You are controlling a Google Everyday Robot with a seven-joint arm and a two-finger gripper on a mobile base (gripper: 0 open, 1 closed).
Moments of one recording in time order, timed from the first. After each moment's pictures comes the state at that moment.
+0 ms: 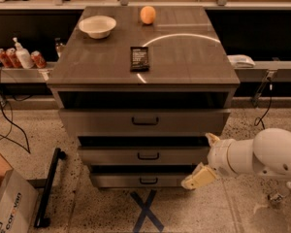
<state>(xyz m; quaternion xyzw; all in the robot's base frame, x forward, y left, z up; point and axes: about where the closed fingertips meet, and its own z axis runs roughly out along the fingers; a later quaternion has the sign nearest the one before) 0.469 -0.163 0.650 -0.46 0.82 0.13 0.33</state>
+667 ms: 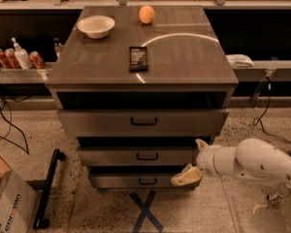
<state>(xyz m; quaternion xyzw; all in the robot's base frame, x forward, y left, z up) 0.508 -0.146 0.575 -0.42 0.82 0.17 0.35</state>
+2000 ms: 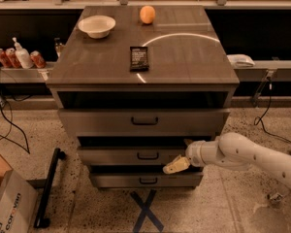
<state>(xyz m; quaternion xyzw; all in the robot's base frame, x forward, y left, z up) 0.587 -0.132 0.481 -0.38 0.82 0.25 0.35</state>
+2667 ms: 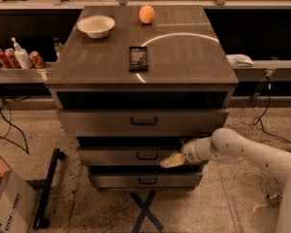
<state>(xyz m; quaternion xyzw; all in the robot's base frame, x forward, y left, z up) 0.614 -0.124 0.448 -0.39 0.82 0.27 0.32</state>
